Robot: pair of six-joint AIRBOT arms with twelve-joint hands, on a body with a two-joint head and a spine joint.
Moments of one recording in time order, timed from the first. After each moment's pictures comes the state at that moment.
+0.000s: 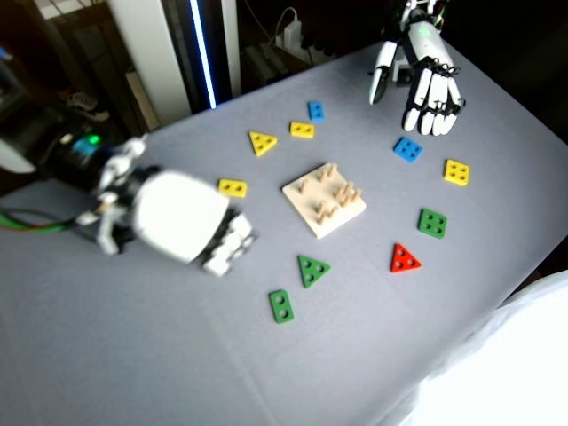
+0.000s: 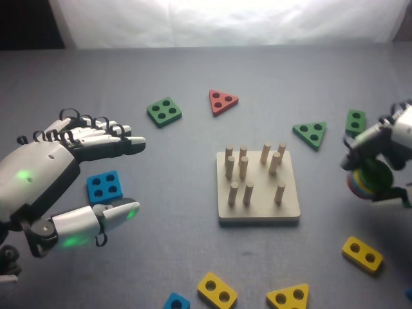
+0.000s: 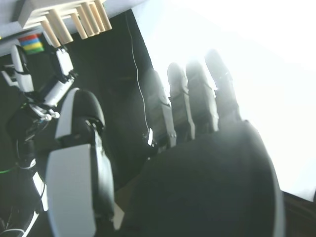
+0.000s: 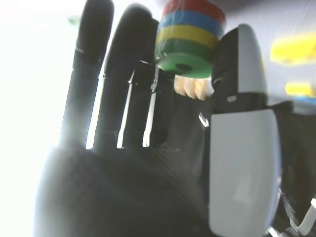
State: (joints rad) left arm 1.20 -0.85 0.97 -0.29 -1.27 0.71; right arm -0.99 -0.93 1.14 -0.08 0.75 -0.76
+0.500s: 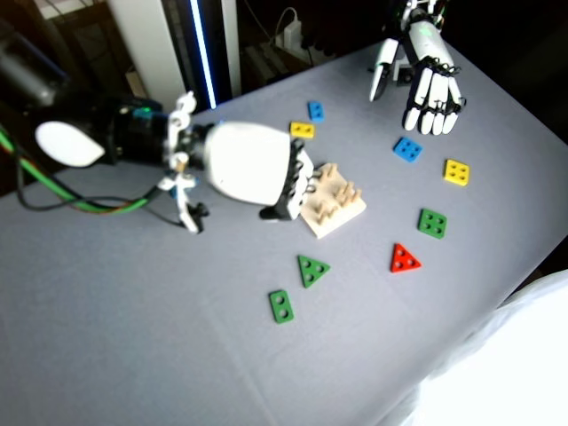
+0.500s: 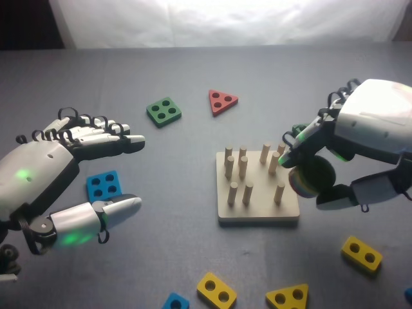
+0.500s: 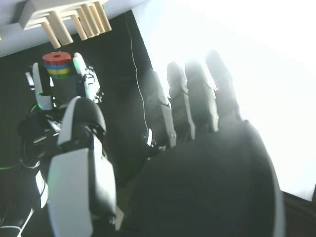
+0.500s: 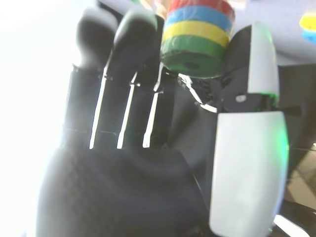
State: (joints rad) left arm 1.20 -0.85 0.97 -0.29 -1.27 0.71; right arm -0.84 -1.02 1.16 -0.33 0.78 -0.62
